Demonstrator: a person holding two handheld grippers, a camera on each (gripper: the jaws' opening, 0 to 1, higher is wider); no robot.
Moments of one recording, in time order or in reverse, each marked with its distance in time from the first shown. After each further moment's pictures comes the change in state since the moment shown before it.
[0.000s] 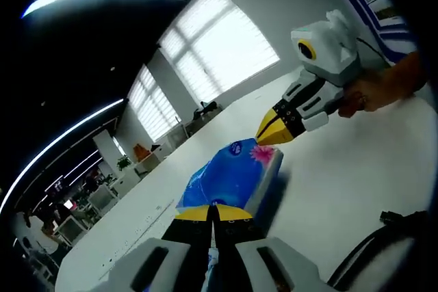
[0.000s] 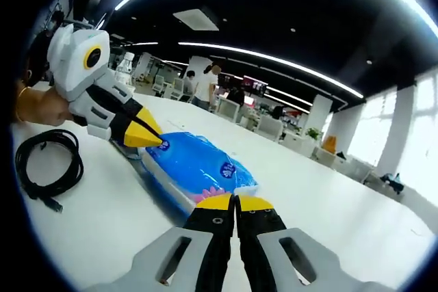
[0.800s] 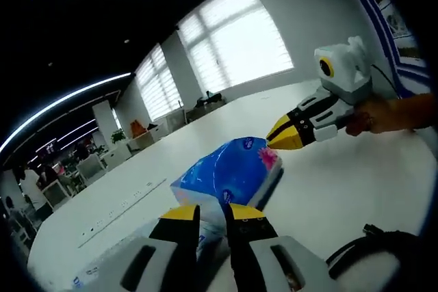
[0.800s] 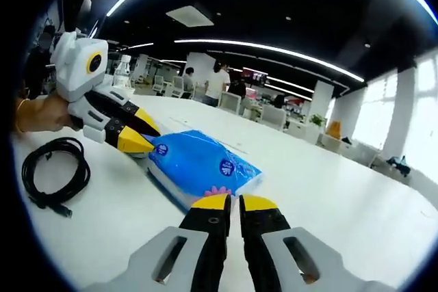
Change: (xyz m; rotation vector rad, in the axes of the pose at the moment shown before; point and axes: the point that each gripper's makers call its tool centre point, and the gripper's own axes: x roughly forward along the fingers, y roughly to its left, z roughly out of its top) left arm -0.009 0.003 -0.014 -0.169 0.064 -0.018; right arm -0.005 0.003 -0.009 0.108 0.040 0.025
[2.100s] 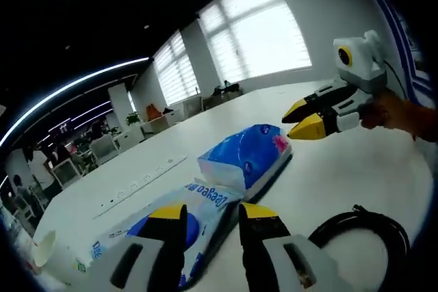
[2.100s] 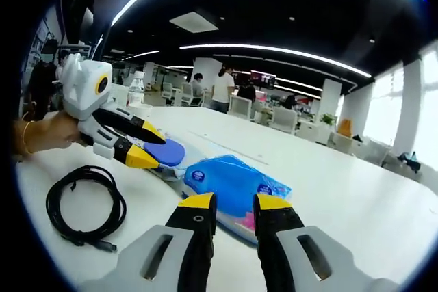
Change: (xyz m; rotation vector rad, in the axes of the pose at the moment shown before) left arm -0.051 0.025 -0.023 -0.085 0.085 0.093; right arm -0.011 0.043 0.035 0.026 -0.012 0.082
